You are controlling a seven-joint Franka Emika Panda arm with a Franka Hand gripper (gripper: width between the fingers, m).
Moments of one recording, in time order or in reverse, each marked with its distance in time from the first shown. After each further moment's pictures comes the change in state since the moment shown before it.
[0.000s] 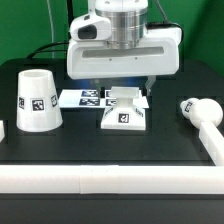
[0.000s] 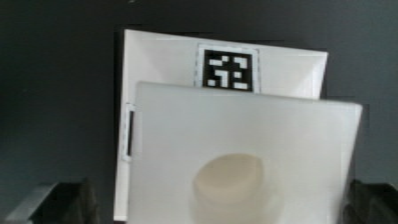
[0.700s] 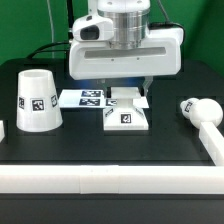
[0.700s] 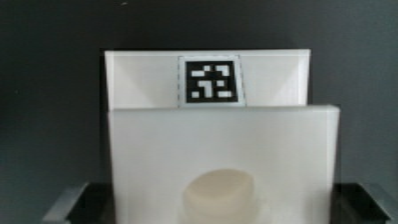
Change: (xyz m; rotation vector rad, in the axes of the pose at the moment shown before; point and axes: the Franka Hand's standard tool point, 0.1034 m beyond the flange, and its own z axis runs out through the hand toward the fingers) arm -0.001 -0.003 0.001 -0.001 -0.003 -0.007
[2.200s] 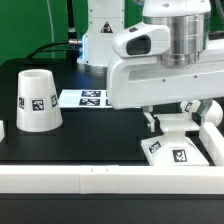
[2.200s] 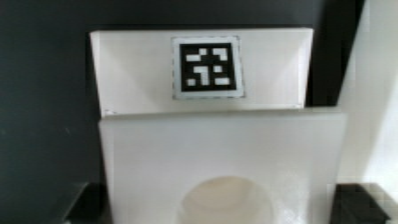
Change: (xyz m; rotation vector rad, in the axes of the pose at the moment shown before) arm 0.156 -0.068 -0.017 0.031 0.158 -0.075
